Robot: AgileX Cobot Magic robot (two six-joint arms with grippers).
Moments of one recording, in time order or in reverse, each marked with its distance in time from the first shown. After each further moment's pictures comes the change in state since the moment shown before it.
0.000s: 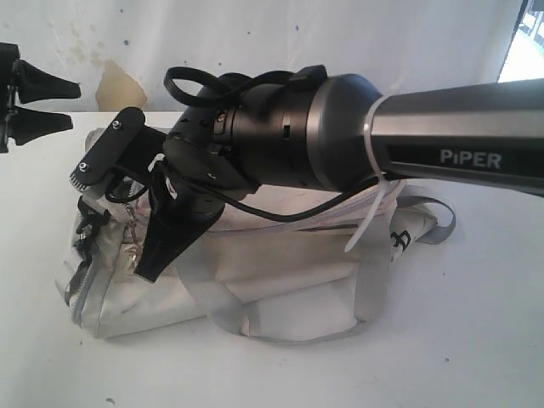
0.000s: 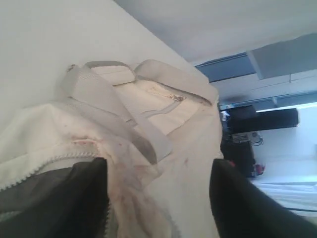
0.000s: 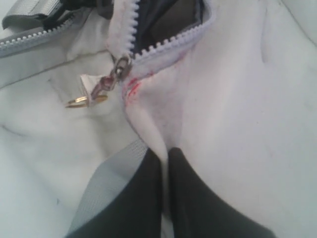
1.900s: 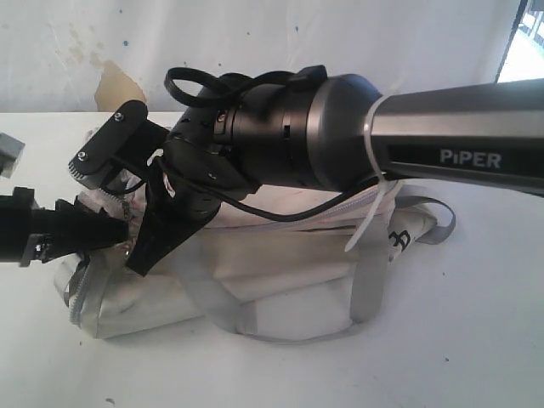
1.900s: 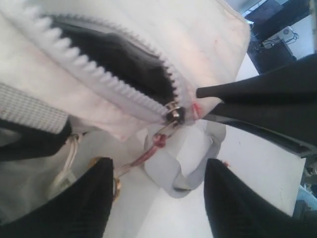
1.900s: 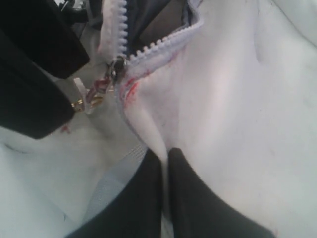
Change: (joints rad) left arm -0.158 -0.379 0.804 -0.119 -0.105 0.792; right arm 0.000 0.000 0.002 -0.002 -0.030 0.071
